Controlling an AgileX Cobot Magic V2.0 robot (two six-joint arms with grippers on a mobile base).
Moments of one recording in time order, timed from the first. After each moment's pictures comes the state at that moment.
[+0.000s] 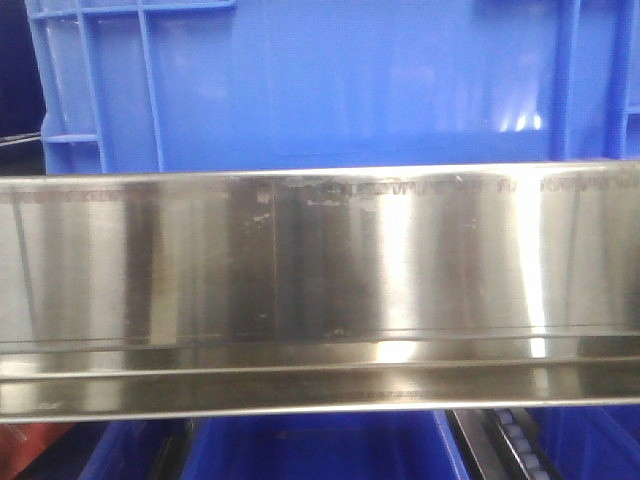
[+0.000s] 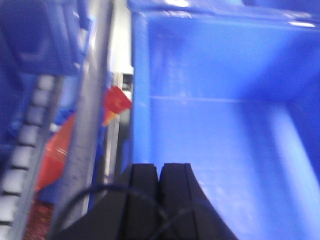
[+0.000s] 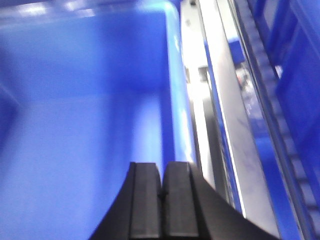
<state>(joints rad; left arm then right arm) -0.48 1.67 -1.99 0.40 1.14 -0.62 0.58 1.65 -2.00 -0.19 1.16 0.41</state>
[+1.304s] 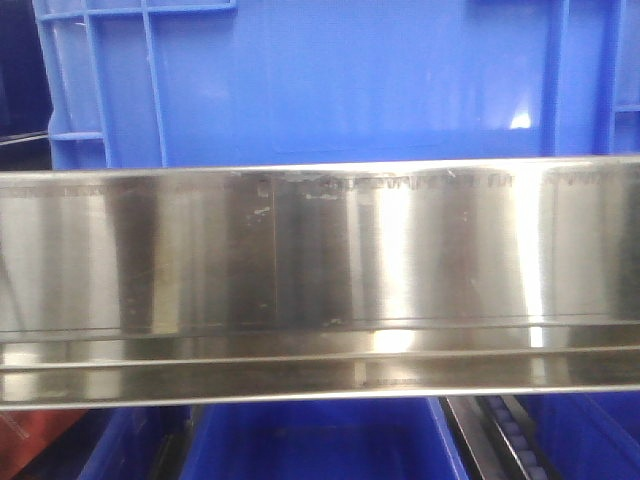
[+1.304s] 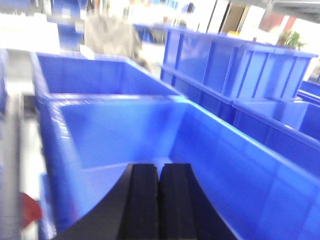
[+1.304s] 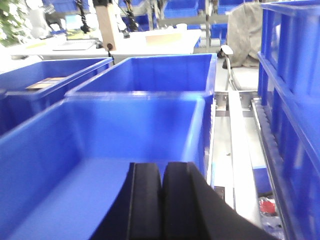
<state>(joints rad) -0.58 0.89 -1.04 0.55 0.33 -0.73 0.58 0.86 -1.03 -0.28 0.40 0.40</state>
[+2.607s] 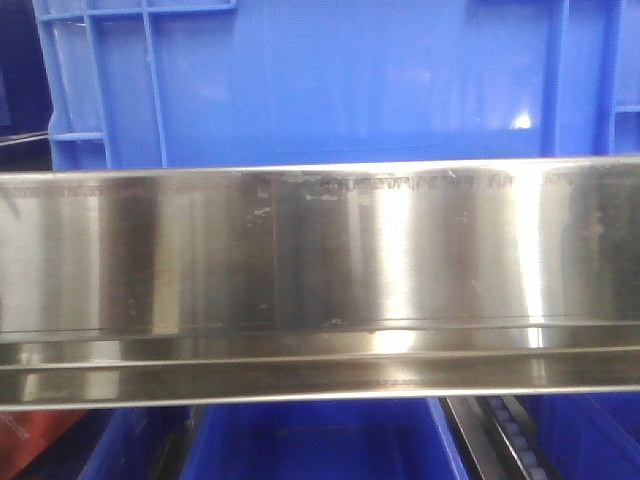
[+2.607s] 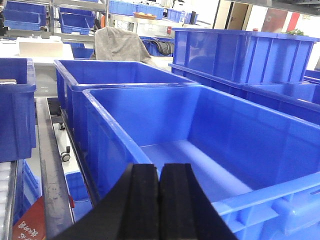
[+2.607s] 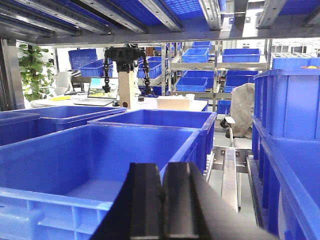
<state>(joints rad) -0.58 0.62 -0.77 0.63 0.32 -0.73 0.58 0.37 -0.67 -0.29 0.26 0.30</state>
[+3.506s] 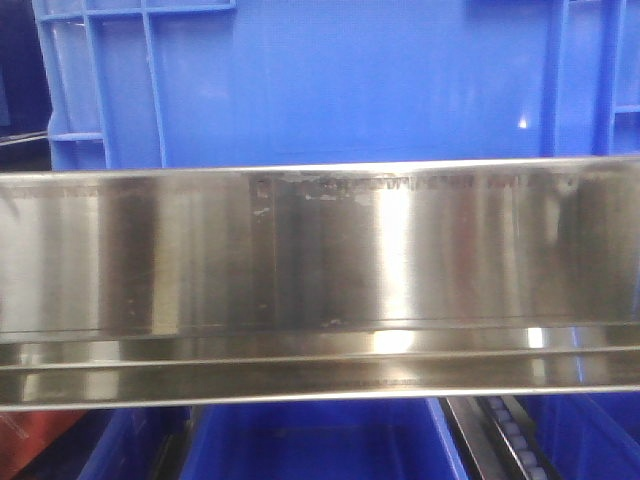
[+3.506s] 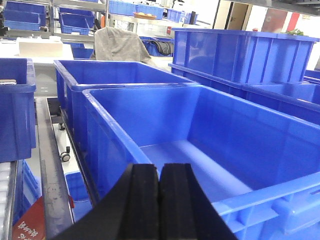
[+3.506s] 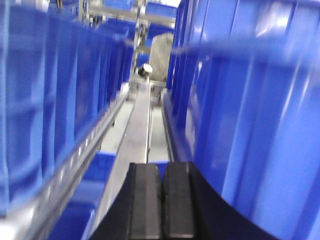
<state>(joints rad) -0.58 0.62 -0.77 0.63 0.32 -0.73 0.21 0.15 -0.15 0.03 0.10 -0.16</state>
